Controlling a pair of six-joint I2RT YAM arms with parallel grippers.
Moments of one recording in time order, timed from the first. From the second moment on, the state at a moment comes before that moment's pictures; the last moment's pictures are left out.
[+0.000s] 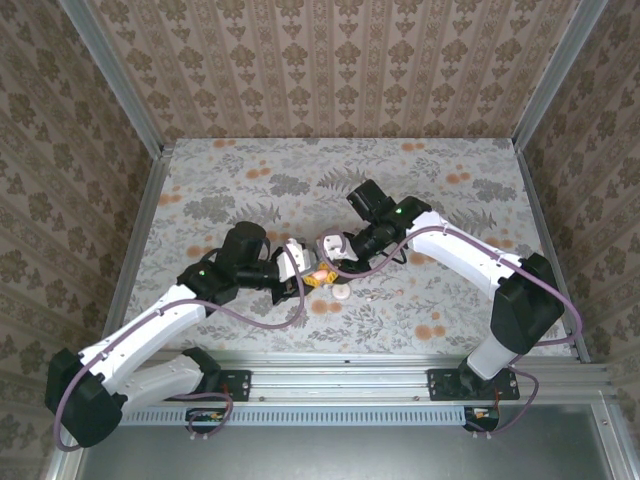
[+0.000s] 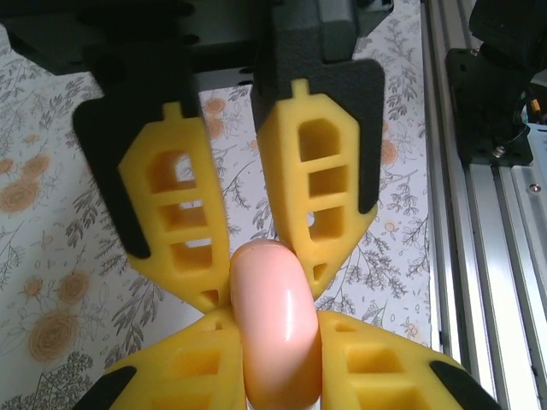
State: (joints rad) left arm -0.73 1.00 0.75 -0.38 0.61 0.45; right arm 0.65 1.61 1.33 -0.84 -0.82 -1.13
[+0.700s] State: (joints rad) left arm -0.72 1.04 0.58 0.11 0.66 0.38; right arm 0.36 1.30 0.87 -0.26 -1.11 -0.73
